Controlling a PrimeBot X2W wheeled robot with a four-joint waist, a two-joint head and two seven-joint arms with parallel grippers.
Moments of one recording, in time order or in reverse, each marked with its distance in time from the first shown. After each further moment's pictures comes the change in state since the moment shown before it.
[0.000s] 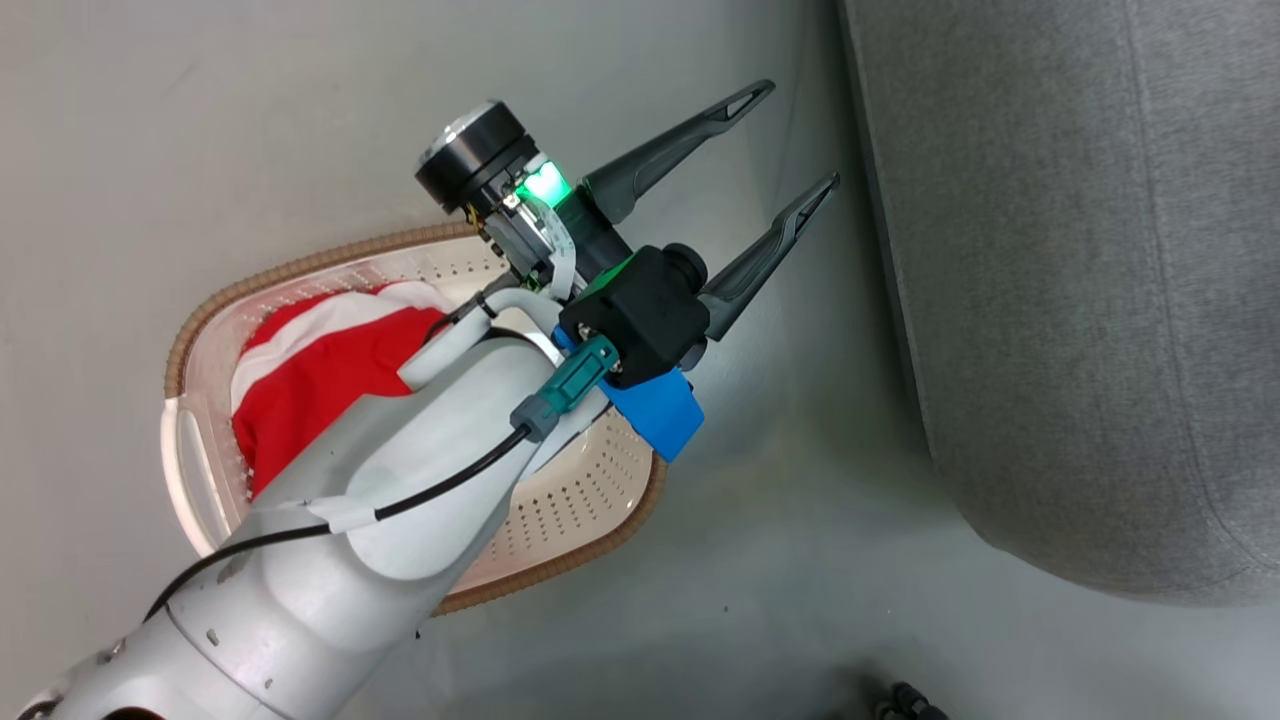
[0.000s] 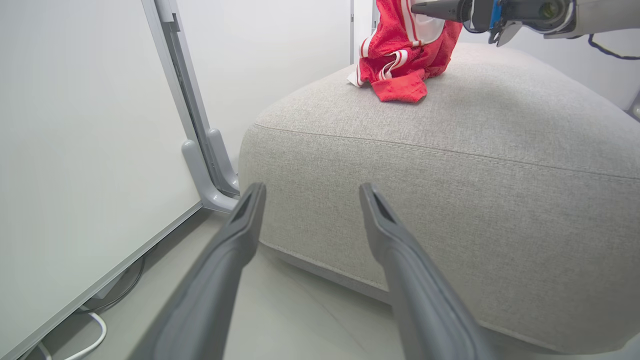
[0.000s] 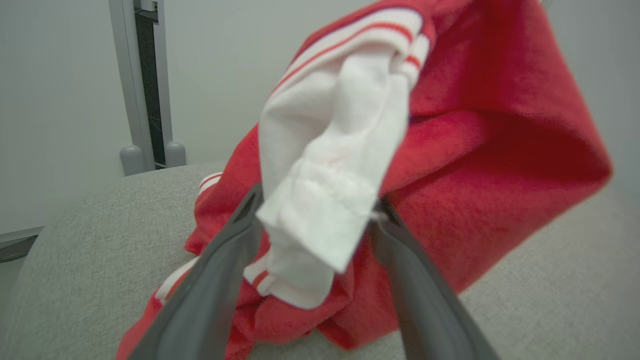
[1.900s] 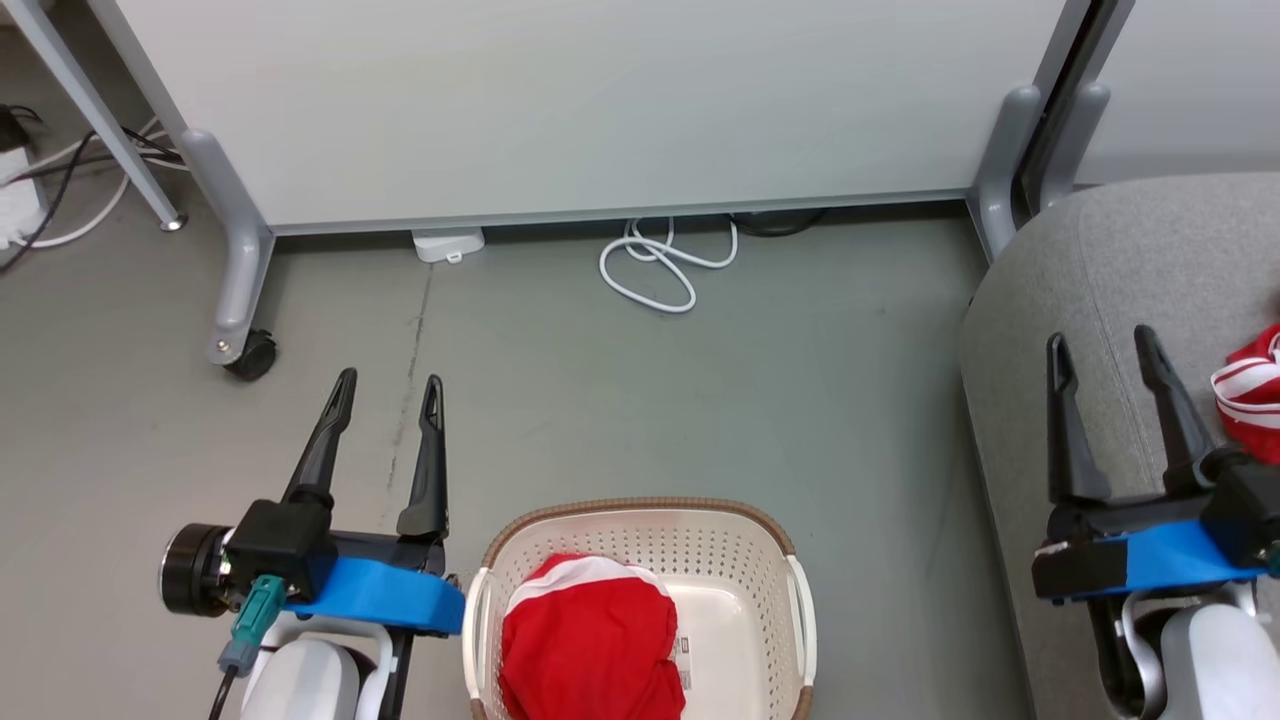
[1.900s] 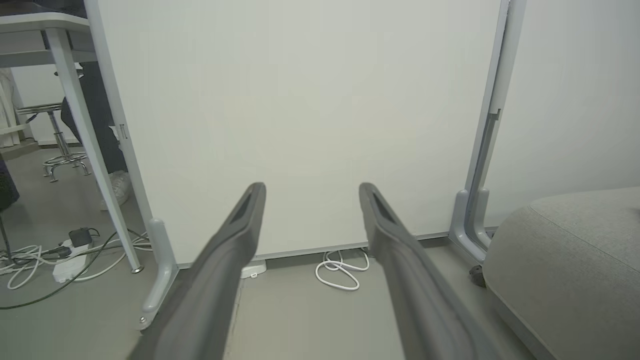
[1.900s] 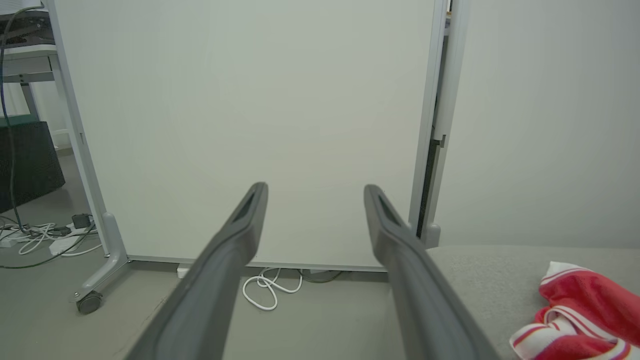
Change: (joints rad) left arm 0.735 -0.092 0.683 -0.135 0.001 0.077 -0.001; right arm 0.752 0.267 0.405 -0.532 0.026 0.000 0.000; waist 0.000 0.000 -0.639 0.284
